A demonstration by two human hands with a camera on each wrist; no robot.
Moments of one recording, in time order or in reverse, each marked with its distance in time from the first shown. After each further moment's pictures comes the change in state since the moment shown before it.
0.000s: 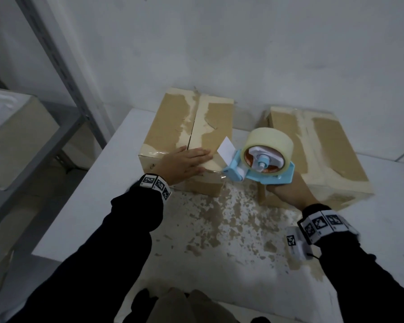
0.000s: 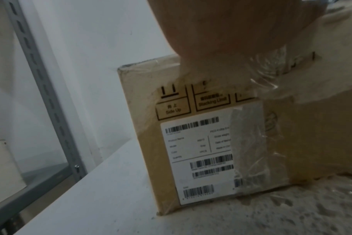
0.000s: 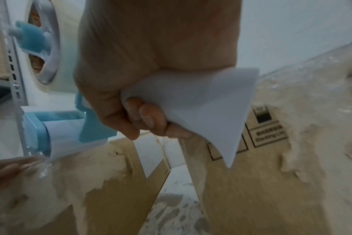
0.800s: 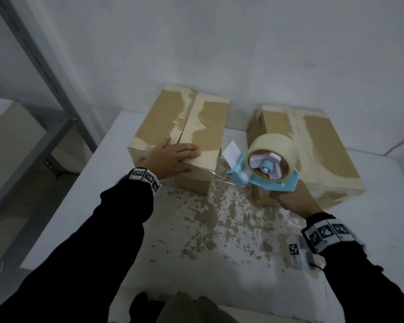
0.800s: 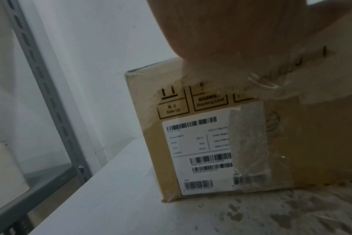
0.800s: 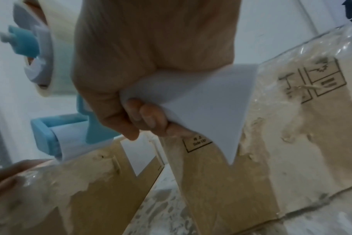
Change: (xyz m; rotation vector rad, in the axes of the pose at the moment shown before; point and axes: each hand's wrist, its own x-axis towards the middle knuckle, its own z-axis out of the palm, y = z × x) left_hand 0.008 -0.019 -0.014 0.013 -0.037 -0.038; right_hand -0.017 0.011 -0.006 -0.080 0.006 0.162
